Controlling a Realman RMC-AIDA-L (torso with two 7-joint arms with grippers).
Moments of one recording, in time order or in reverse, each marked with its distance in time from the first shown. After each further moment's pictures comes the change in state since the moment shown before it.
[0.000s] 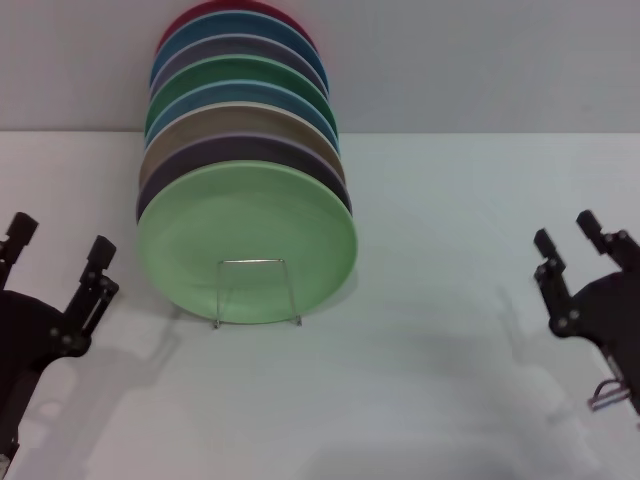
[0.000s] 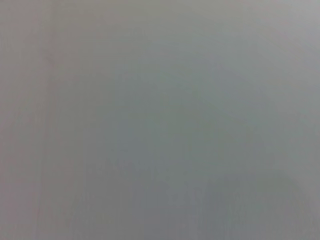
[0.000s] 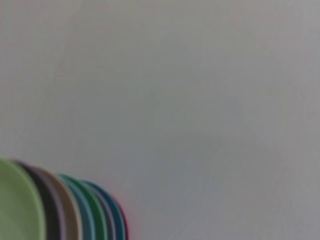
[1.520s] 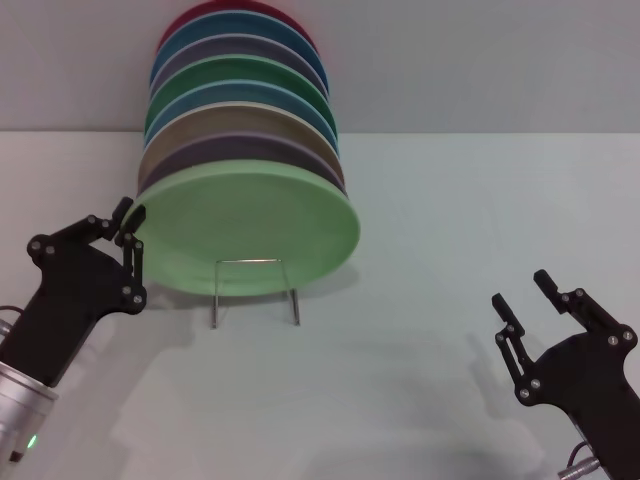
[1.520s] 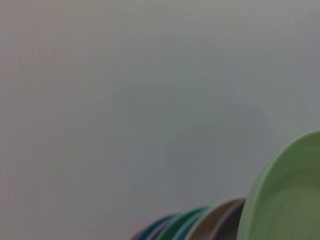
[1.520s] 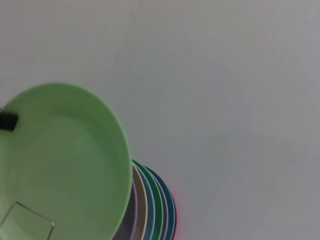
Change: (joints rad) left arm -0.160 0.002 0.018 0.073 0.010 -0.179 0.265; right arm -0.075 0.002 -0.148 0.082 0.000 -0.005 -0.206
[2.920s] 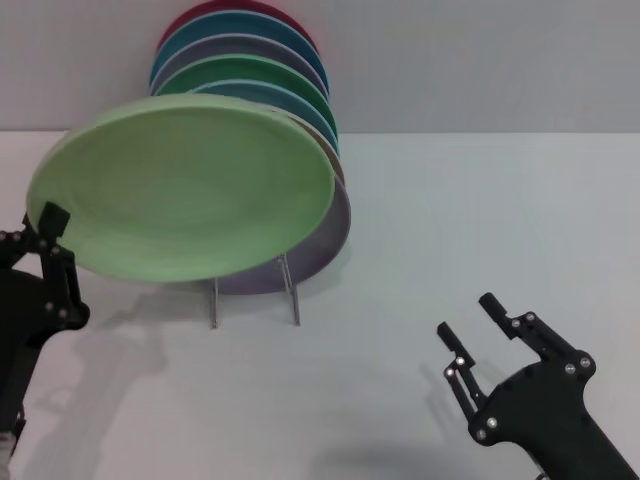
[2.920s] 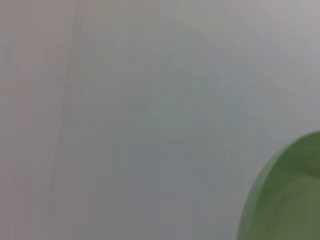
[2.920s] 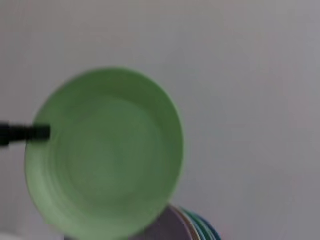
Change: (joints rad) left arm 0.165 0.006 -0.054 -0.185 -0.007 0.200 -0.190; right arm -0.008 0.002 -0.089 0.080 -0.065 -0.059 -0.022
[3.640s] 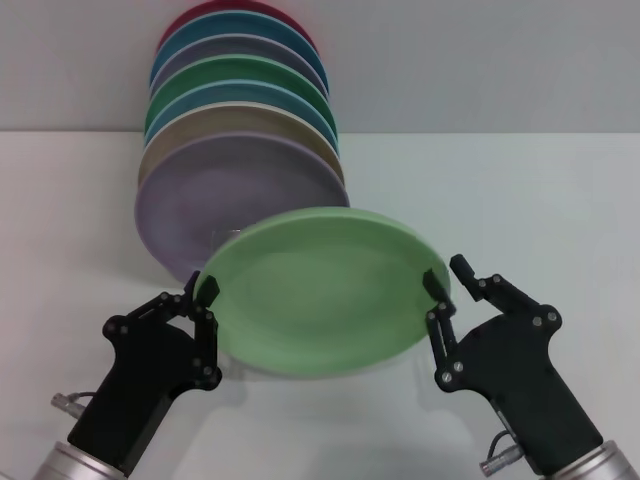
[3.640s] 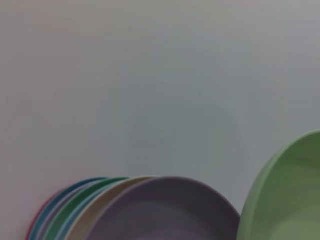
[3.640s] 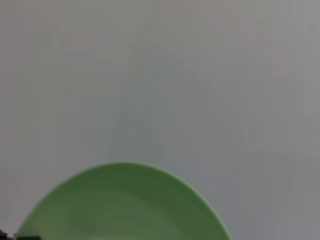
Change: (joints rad) left arm -0.013 -0.012 0.156 -0.124 -0.002 -0.299 0.131; right arm 0.034 -0.003 0.110 0.172 0.026 0.145 -0.033
